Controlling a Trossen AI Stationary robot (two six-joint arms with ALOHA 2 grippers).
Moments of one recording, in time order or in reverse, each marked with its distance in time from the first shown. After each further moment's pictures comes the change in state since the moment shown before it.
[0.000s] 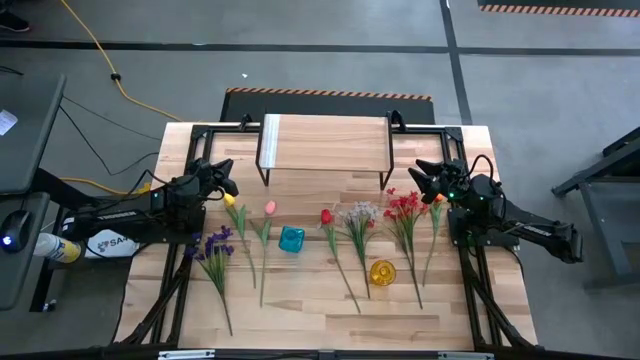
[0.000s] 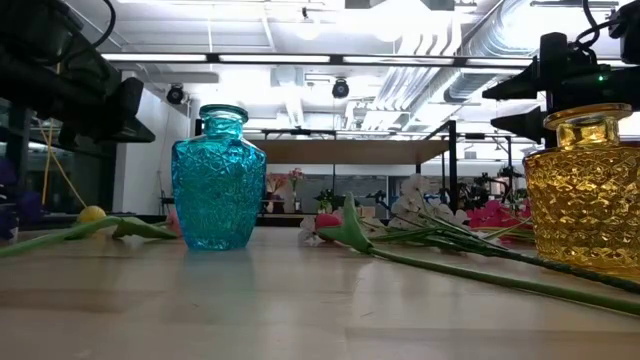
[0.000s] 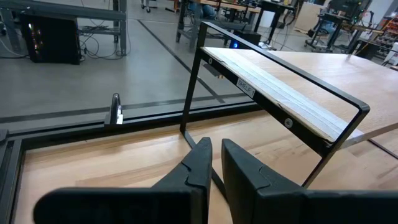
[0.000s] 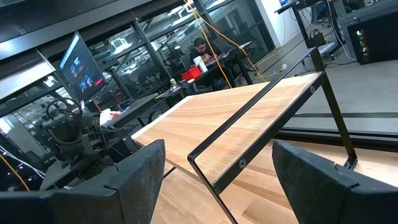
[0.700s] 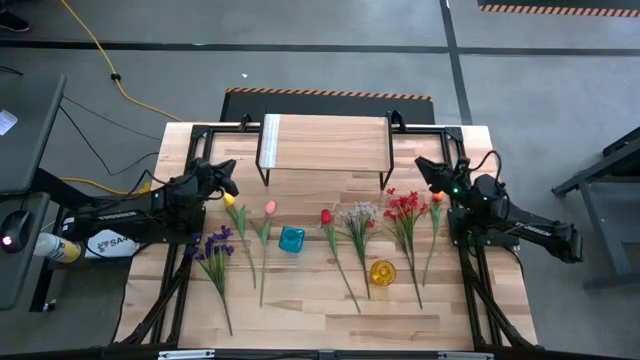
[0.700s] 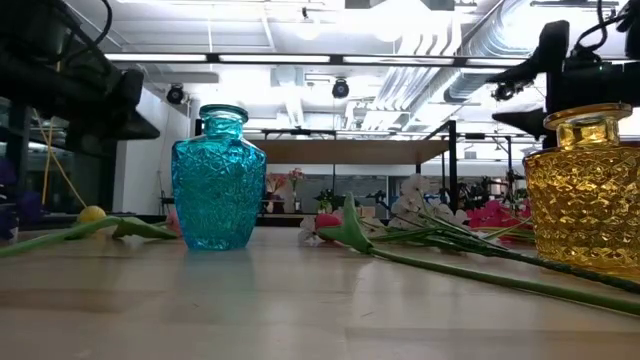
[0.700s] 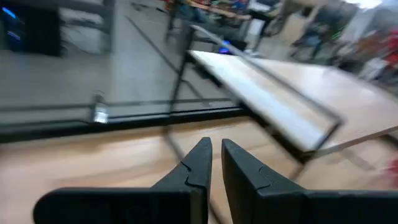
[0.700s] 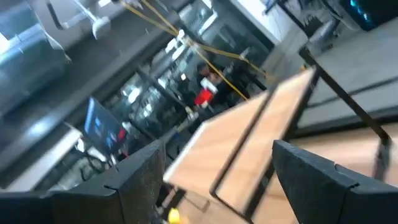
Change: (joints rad) left arm 0.000 0.000 -0.007 0.082 0.065 -0.062; right arm 0.000 0.000 0.000 0.096 0.073 0.312
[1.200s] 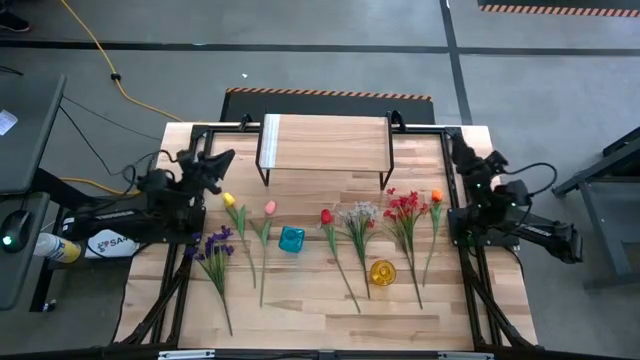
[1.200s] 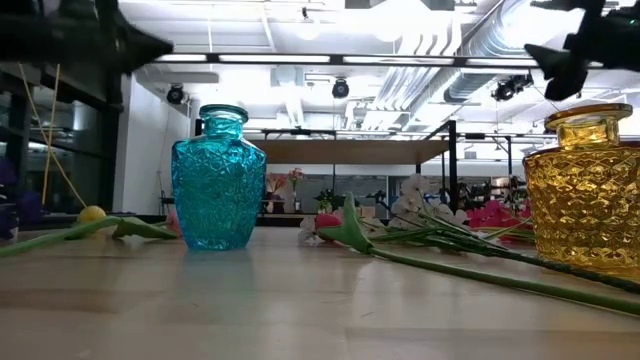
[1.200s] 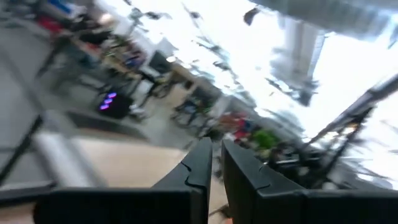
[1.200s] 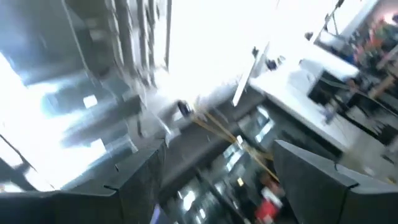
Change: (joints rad) left arm 0.000 0.000 0.064 0.456 0.321 -0.018; right arm 0.000 0.000 0.000 0.594 0.129 -0.180
